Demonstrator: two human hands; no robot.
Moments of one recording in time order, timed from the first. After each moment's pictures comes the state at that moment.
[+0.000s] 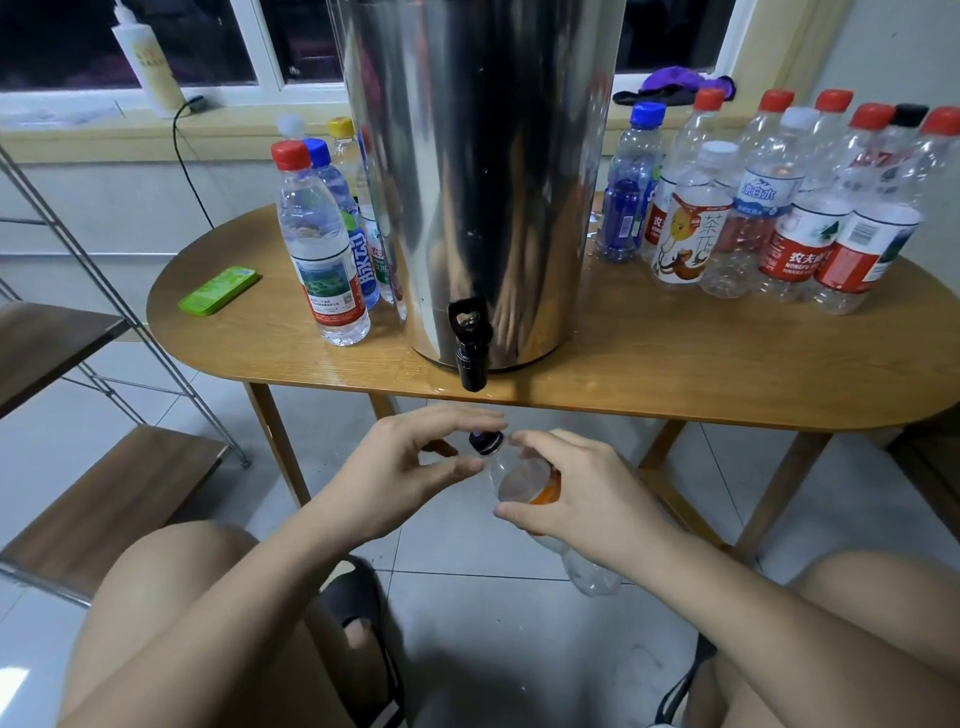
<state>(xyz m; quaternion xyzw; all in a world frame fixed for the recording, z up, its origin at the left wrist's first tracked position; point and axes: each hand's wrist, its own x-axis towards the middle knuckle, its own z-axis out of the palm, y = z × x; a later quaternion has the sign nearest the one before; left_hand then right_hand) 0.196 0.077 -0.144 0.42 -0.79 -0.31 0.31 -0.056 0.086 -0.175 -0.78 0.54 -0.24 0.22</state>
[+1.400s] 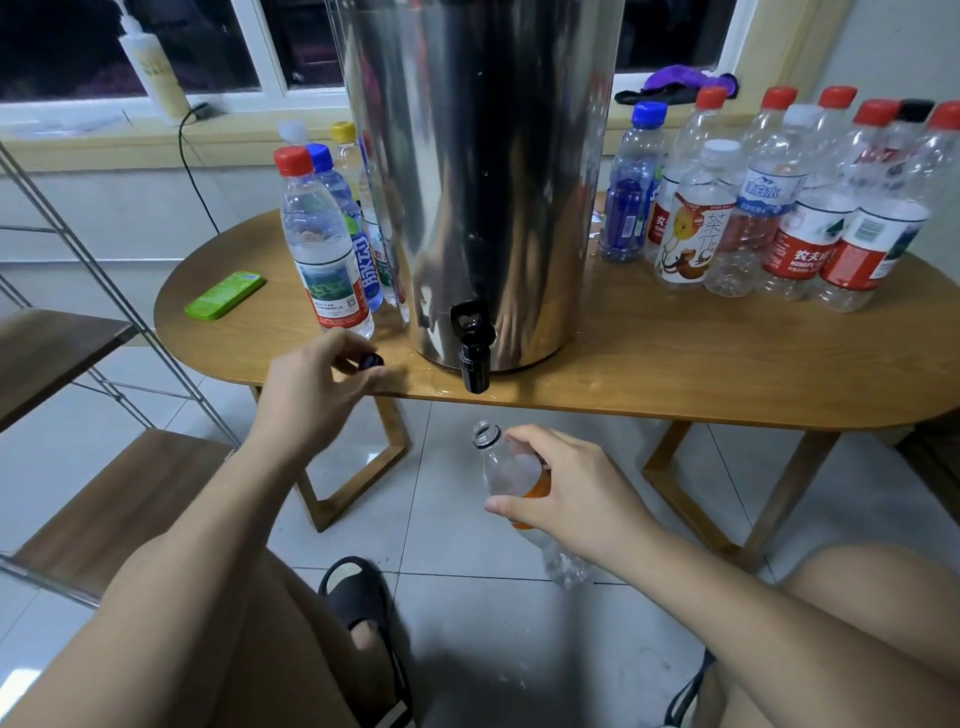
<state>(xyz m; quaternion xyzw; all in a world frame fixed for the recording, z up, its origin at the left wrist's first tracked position) 0.266 0.012 -0.132 0.64 -0.69 -0.08 0.33 -0.044 0.080 -0.183 -0.75 0.55 -0.26 0.25</state>
